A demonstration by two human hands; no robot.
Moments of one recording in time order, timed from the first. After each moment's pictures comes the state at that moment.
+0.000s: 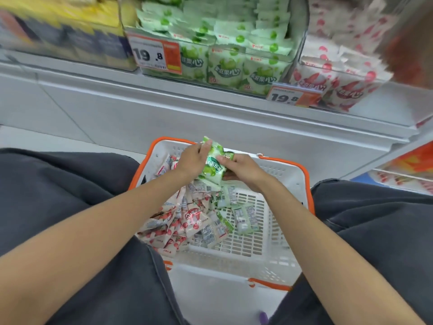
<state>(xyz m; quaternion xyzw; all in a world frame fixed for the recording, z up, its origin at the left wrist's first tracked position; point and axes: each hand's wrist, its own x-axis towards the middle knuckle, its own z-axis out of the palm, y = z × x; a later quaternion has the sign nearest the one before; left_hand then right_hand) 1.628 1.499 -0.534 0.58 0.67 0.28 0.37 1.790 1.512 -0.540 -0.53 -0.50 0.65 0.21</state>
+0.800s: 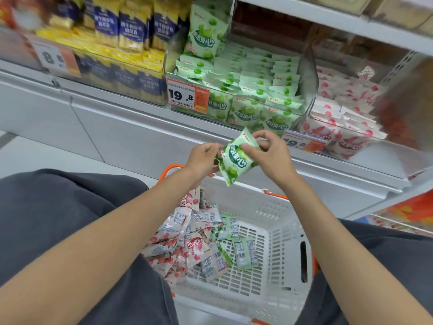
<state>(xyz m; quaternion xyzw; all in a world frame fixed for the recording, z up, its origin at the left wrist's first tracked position) 1.610 1.530 -0.470 0.37 0.59 0.47 0.55 1.779 1.545 -0.423 -0.55 -0.65 0.39 0.36</state>
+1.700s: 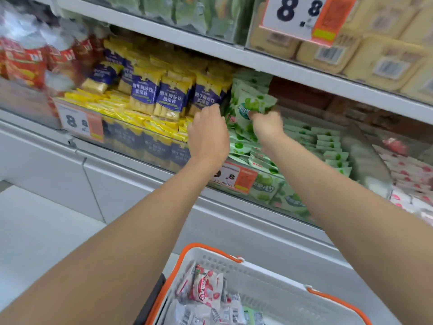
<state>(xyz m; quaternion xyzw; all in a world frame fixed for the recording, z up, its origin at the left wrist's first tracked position) 1.494 1.688 -0.377 0.55 0.73 0.41 -0.02 1.601 1.758 -0.342 -0.61 -0.54 0.36 0.46</state>
